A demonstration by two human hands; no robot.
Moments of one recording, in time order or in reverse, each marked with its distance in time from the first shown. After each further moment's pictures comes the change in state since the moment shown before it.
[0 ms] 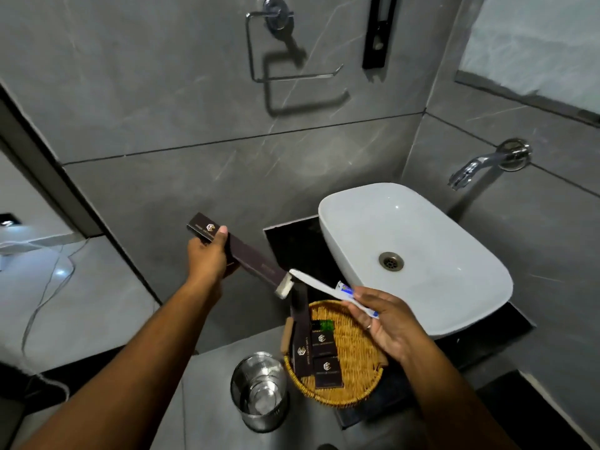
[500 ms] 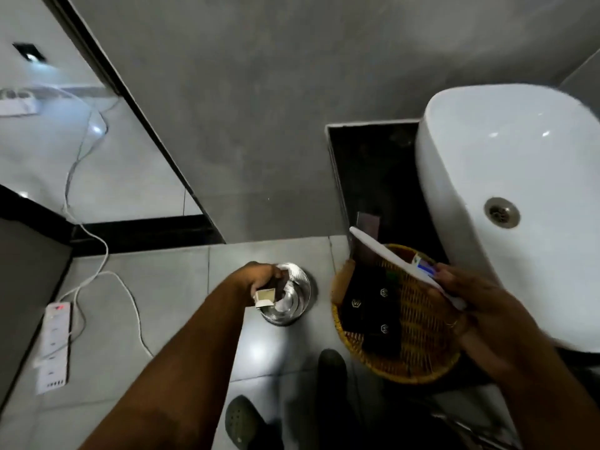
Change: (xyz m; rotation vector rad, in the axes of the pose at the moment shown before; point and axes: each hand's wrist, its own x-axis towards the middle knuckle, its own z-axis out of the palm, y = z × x) left_hand 0.042 -0.227 -0.070 0.404 -0.177 -0.827; right_hand 0.021 0.026 0.001 -0.205 0.039 0.173
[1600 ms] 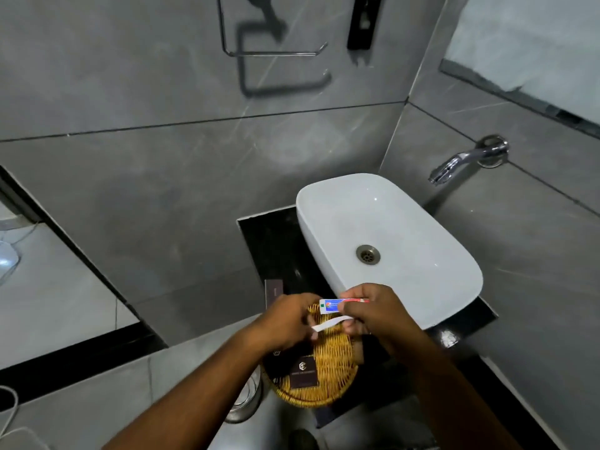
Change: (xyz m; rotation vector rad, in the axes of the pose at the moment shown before) left_hand -0.188 0.064 0.133 0.976 -0.333 1.000; right_hand -0.060 -0.051 -0.008 -0.622 0.171 -0.309
